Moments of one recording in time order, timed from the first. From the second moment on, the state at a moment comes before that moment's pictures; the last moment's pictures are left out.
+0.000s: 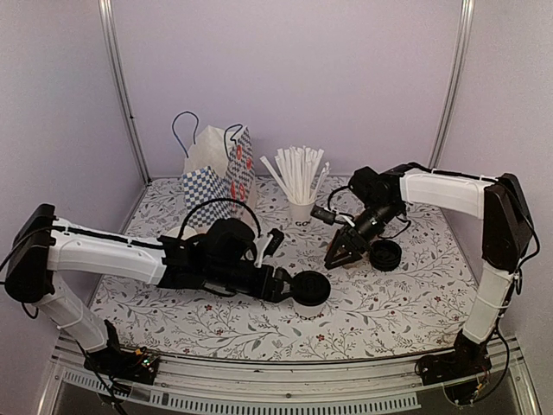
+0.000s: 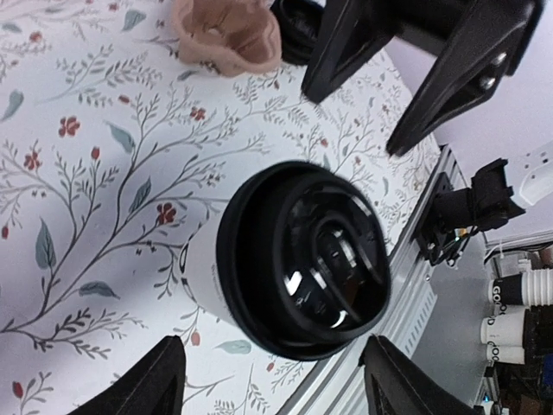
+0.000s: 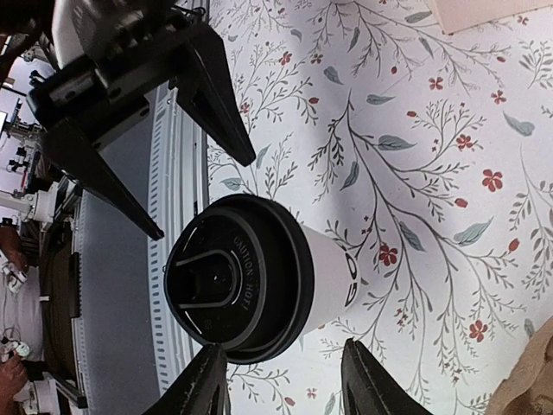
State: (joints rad) left arm -1.08 1.54 0.89 0.00 0.17 -0.68; right arm 0.58 1.85 1.42 -1.02 -0.90 -0.57
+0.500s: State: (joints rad) left arm -1.07 1.62 0.92 0.02 0.17 -0.72; right arm 0.61 1.88 1.41 -0.97 -0.92 -0.58
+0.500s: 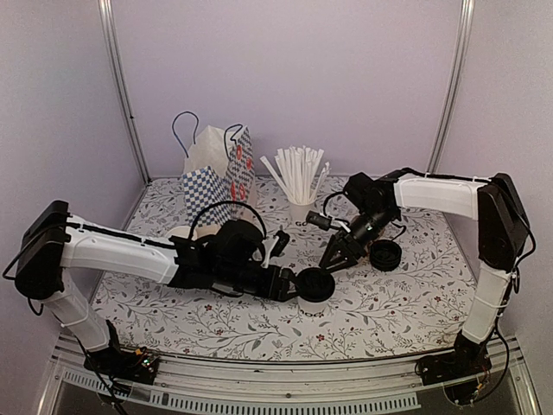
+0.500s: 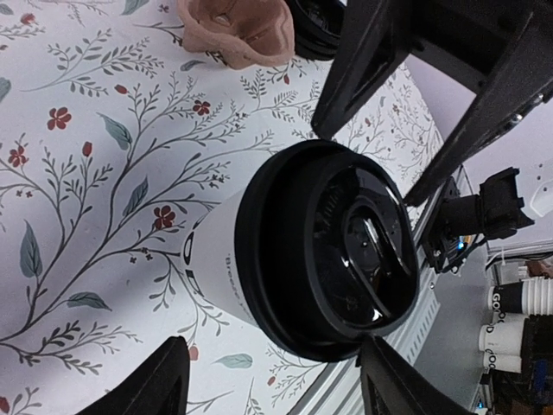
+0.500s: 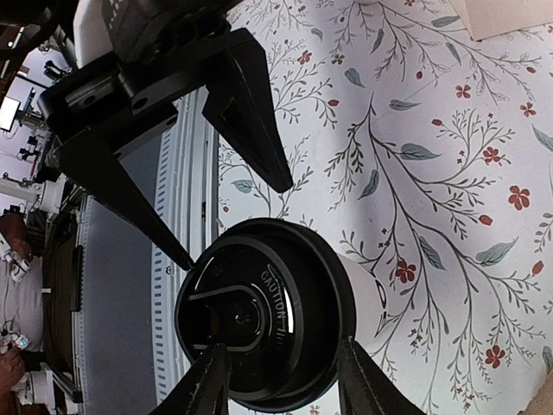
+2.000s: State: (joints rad) left arm -1.02 1.60 0.80 0.21 0.33 -0.91; right arm 0.81 1.59 1.32 -0.86 -0.60 -0.79
